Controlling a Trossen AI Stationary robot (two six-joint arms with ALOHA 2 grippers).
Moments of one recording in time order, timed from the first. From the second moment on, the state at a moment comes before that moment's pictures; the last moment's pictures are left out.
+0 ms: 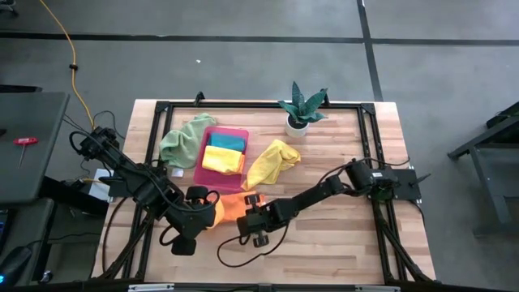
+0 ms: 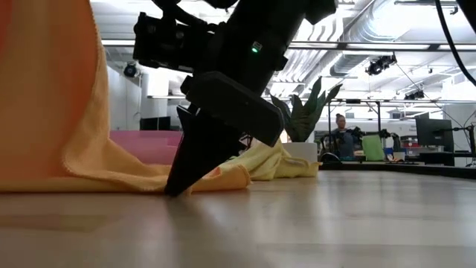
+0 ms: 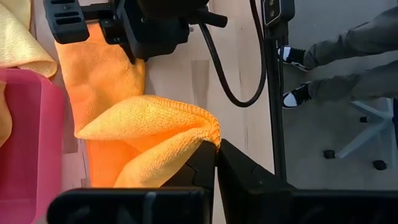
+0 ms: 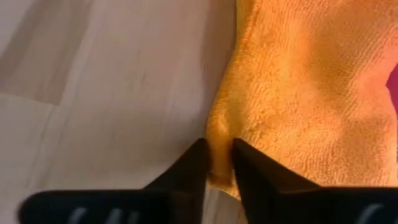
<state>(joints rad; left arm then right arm) -0.53 1.50 1.53 -1.19 -0.06 -0.57 0.35 2.31 1.73 -0.51 0.25 0.00</state>
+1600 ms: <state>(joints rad) -0.19 1.38 1.53 -1.01 -0.02 -0.21 0.54 1.37 1.72 -1.58 0.47 0.77</state>
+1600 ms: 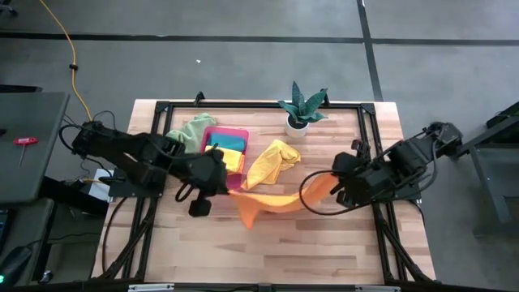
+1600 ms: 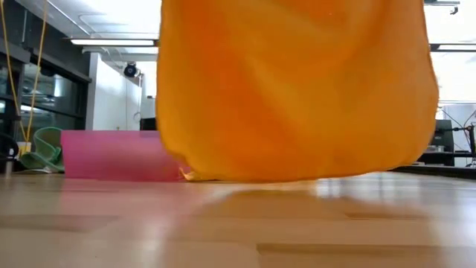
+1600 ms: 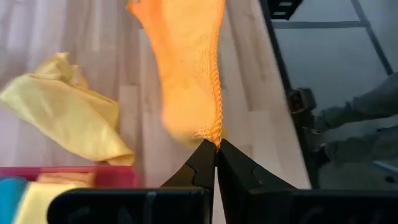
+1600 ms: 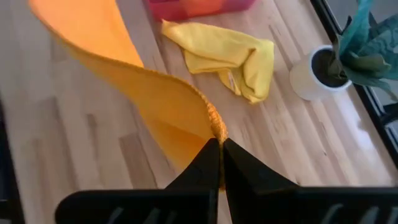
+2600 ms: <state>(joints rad) -0.28 1.40 1.61 -1.31 -0.11 -0.12 0.76 1.29 1.31 -1.32 0.50 1.17</state>
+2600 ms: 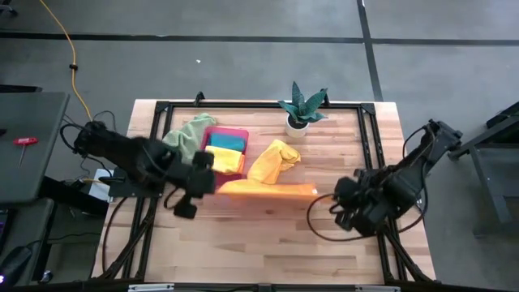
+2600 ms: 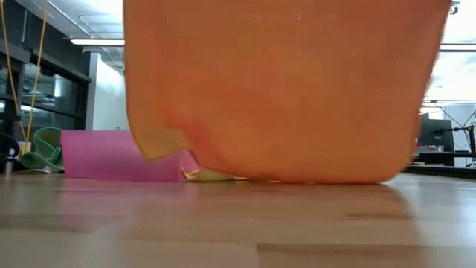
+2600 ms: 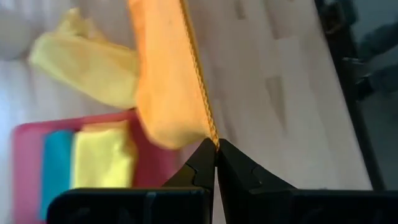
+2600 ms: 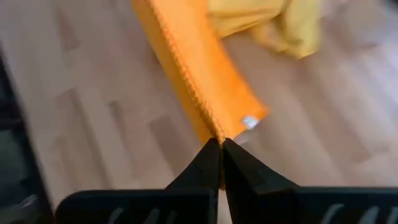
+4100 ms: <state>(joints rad) -0.75 1.71 1.19 -0.49 -0.09 -0.86 0.89 1.68 1.17 -0.63 0.10 1.46</state>
